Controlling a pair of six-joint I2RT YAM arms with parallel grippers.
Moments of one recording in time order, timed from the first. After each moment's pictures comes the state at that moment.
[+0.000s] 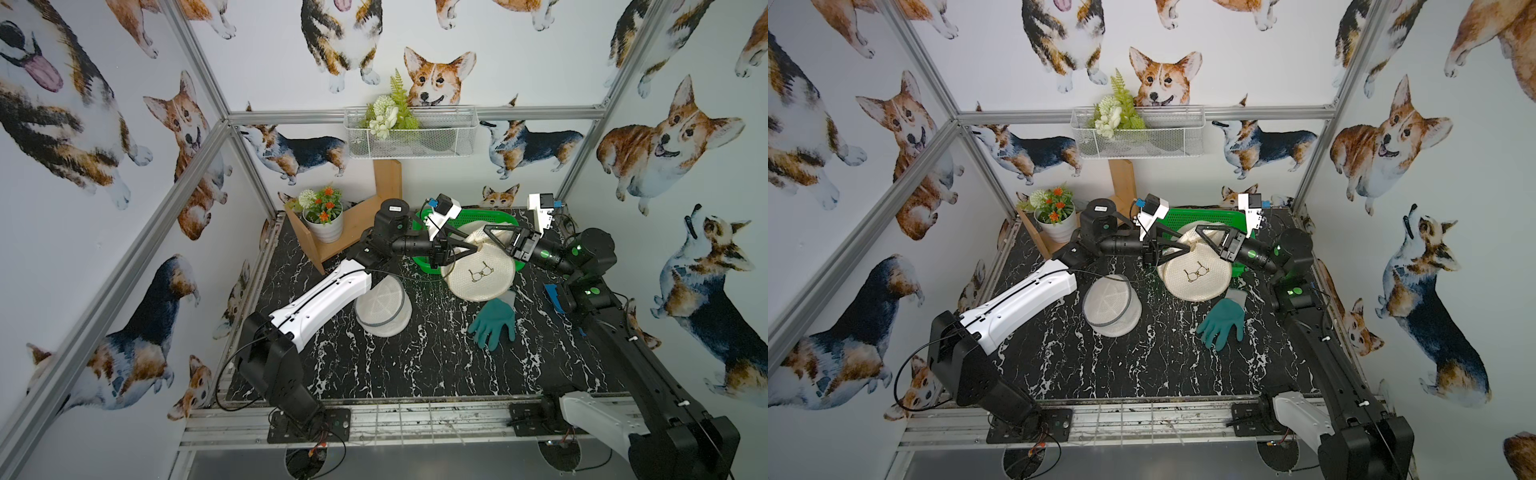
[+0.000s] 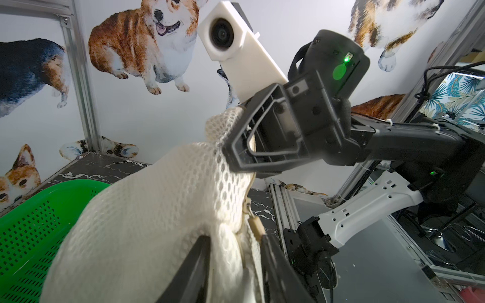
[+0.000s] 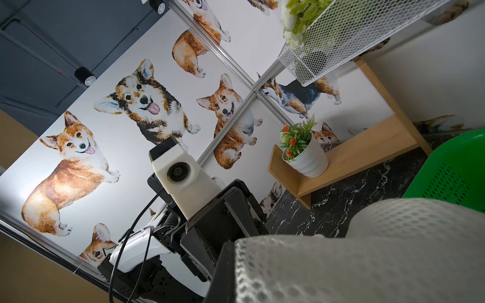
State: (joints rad) left arm -0.64 1.61 1.44 0.08 0.92 -0.18; right arm 0.12 1.03 0.94 0.32 -0.89 0.99
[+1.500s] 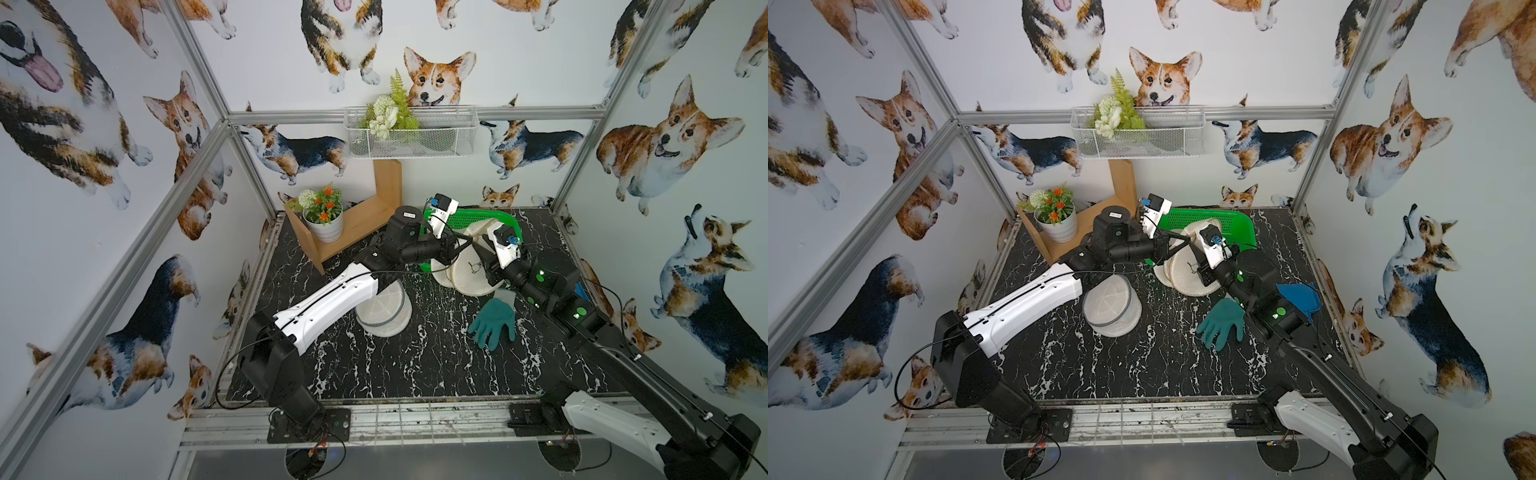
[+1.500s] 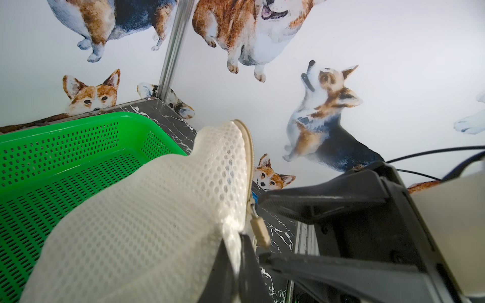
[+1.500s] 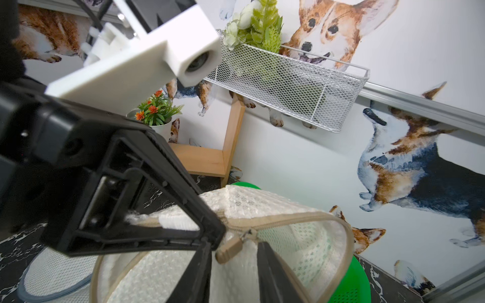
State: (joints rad) left arm -0.71 1.62 1.45 -0.06 0.50 -0.41; right arm 0.52 0.93 0.89 -0.03 0.05 -0.22
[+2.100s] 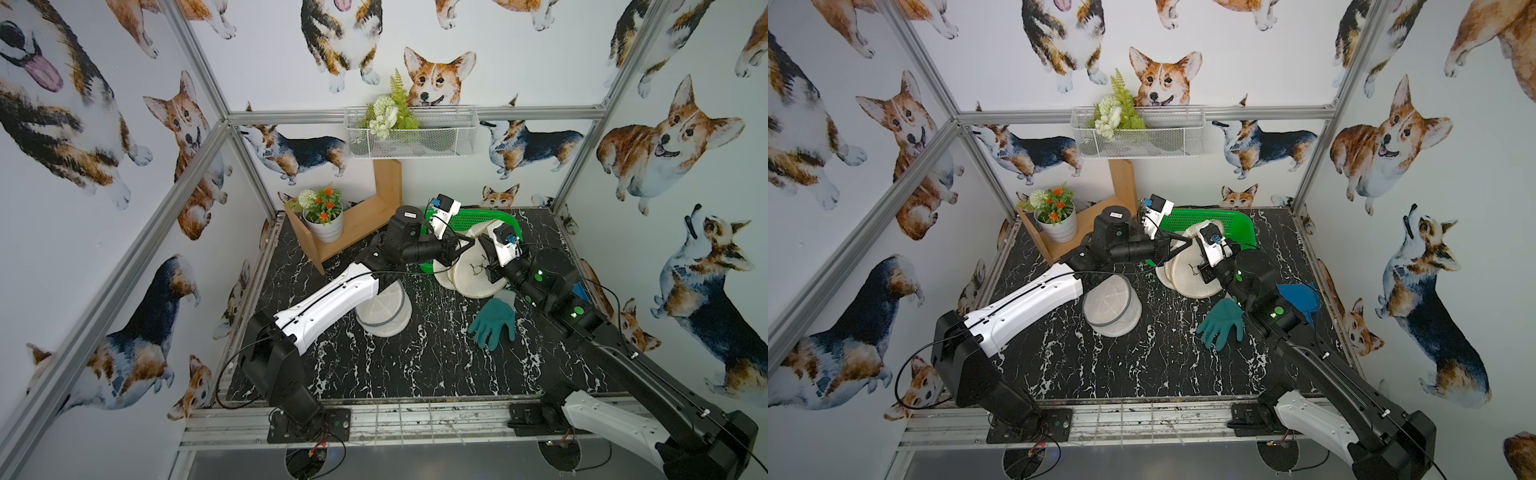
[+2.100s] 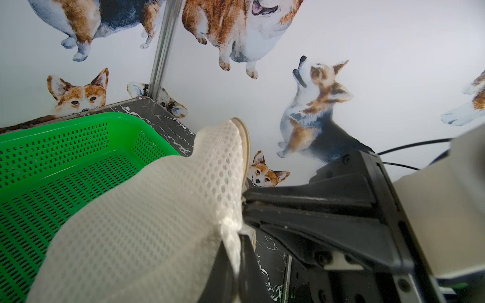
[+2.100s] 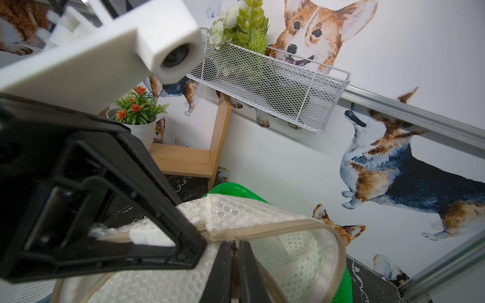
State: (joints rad) left arm -0.72 1.62 1.46 -0.06 0.53 -0.41; right arm 0.52 0.94 0.88 0.00 0.11 -0.25
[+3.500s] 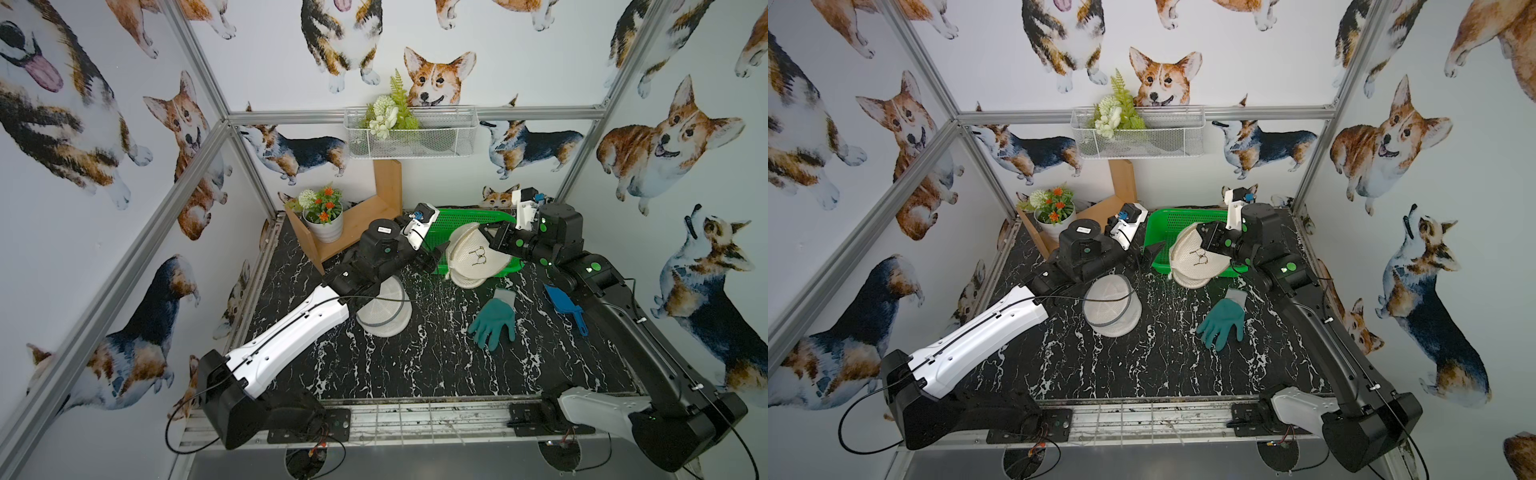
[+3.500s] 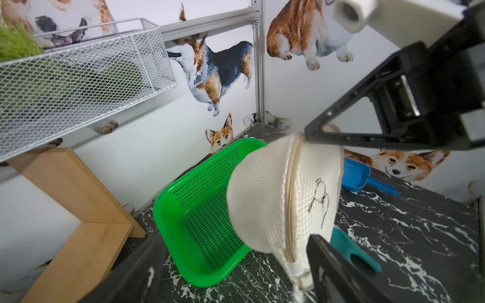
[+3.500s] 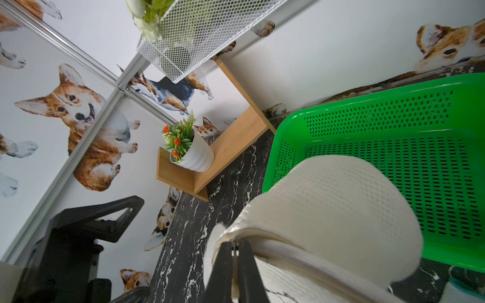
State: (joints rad) left arm -0.73 1.36 1.32 -0.18 0.05 0.15; right arm 0.33 1.17 1.32 -0.52 -0.24 0.61
